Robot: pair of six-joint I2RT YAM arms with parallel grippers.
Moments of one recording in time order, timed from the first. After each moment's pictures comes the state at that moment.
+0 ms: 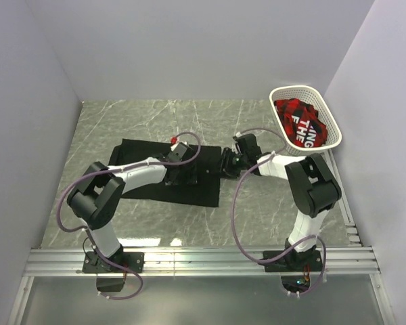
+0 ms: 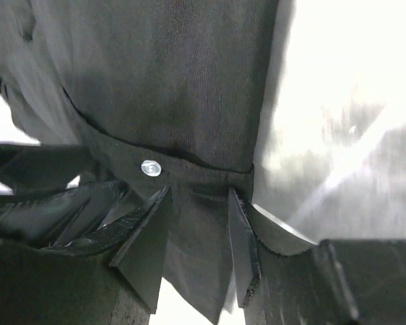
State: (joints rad) left arm -0.68 1.73 1.03 -0.35 -0.20 -0.67; right arm 0.41 1.80 0.92 0.02 -0.44 0.72
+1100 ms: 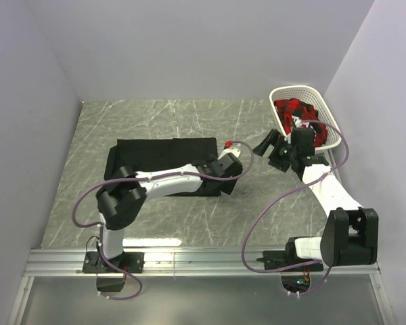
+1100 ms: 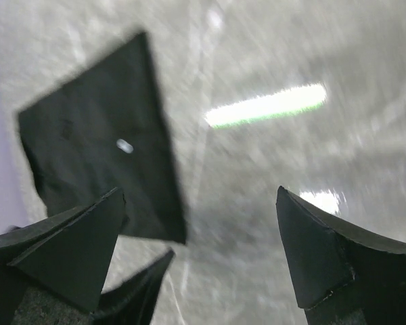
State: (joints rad) left arm -1.03 1.89 1.39 -0.44 -0.39 -0.43; right arm 0.03 1.29 0.86 -0.26 -0.32 0.62
